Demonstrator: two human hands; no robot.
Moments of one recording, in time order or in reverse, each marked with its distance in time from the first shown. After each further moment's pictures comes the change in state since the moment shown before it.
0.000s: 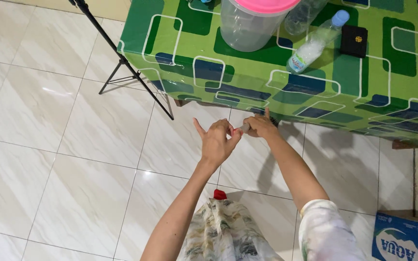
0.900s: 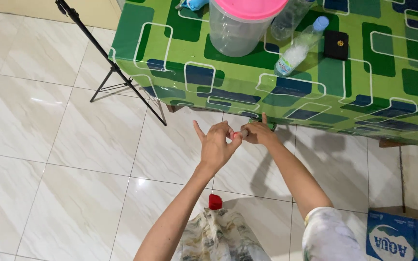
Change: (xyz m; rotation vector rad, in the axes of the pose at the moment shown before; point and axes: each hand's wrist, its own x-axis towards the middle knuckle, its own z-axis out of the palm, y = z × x) left_hand -0.005 -0.001 0.019 -0.009 0.123 0.219; right_hand -0.037 0.002 -0.008 0.025 0.004 -0.012
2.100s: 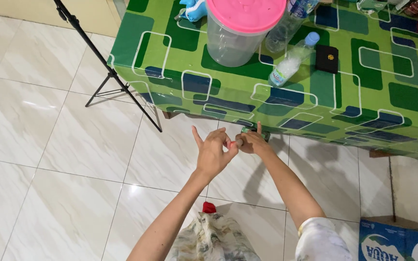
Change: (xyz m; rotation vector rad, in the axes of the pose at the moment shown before) left_hand 0.007 0.014 -0.008 -0.018 -0.145 -0.097; right_hand 0.012 0.011 0.020 -0.037 0.050 -0.029
